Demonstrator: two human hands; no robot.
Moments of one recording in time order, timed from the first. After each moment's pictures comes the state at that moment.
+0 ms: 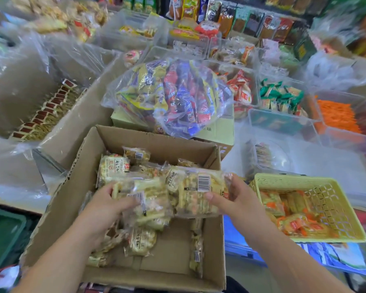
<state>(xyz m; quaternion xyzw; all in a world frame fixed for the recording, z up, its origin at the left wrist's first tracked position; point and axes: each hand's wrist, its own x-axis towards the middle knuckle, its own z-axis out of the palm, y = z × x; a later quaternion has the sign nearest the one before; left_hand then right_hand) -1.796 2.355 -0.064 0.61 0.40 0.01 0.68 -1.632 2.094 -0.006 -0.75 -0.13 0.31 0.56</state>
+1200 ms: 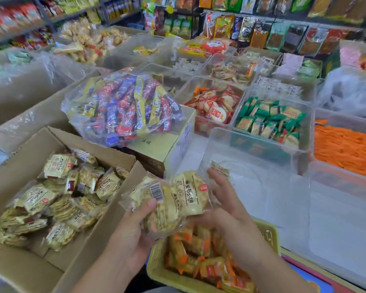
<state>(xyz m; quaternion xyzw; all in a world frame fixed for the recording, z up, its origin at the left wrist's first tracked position) -1.566 2.024 -0.019 0.25 0.42 0.22 0.85 -1.403 1.890 -0.001 -0.56 -0.28 0.45 0.63</state>
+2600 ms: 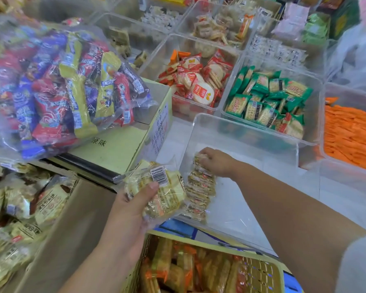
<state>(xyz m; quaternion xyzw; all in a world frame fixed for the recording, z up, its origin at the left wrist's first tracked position) -1.446 2.087 -0.086 0.29 0.43 0.18 0.84 -1.160 2.031 -0.186 -0.84 -0.35 0.41 0.13</state>
